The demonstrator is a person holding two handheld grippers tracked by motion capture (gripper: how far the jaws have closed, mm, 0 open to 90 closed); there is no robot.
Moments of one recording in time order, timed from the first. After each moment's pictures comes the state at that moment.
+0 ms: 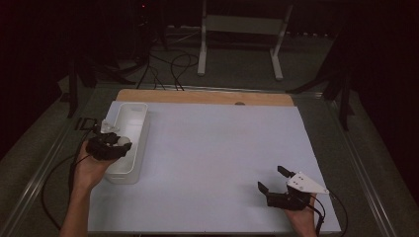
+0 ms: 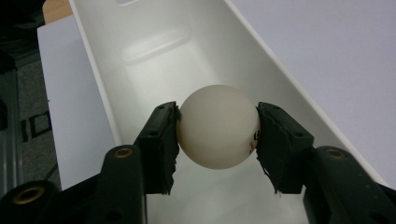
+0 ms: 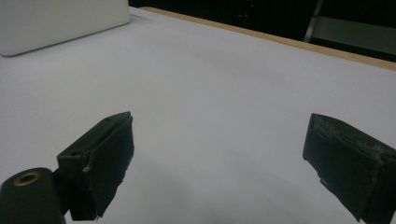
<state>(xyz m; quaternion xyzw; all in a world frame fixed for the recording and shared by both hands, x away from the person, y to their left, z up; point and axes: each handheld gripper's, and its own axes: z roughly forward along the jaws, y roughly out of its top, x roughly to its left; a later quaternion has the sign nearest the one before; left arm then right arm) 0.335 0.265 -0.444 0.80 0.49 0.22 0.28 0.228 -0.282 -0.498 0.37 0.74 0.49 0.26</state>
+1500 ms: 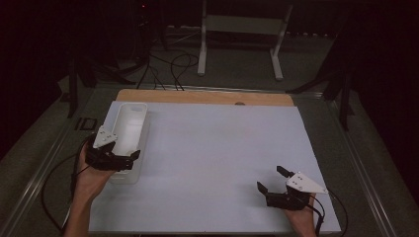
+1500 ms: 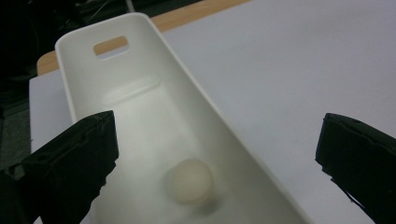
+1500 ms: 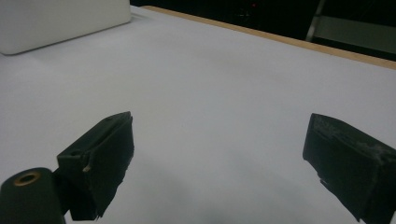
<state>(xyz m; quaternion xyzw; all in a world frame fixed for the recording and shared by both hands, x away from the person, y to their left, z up) 0.297 0.252 -0.433 0.78 0.44 0.25 0.38 0.228 -0.280 -0.499 0.37 0.75 0.49 0.25</state>
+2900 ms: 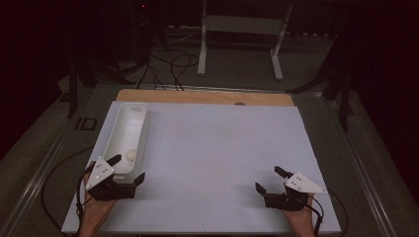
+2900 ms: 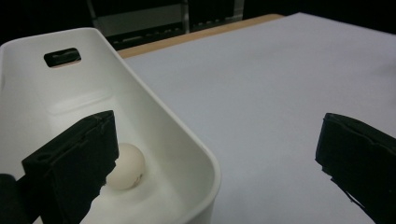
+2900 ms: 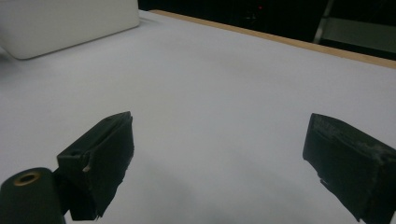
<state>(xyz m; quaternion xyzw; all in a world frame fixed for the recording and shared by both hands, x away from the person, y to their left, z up) 0.236 0.249 -0.480 0.74 0.39 0.26 0.49 0.227 -0.276 -0.499 0.36 0.74 0.51 0.24</state>
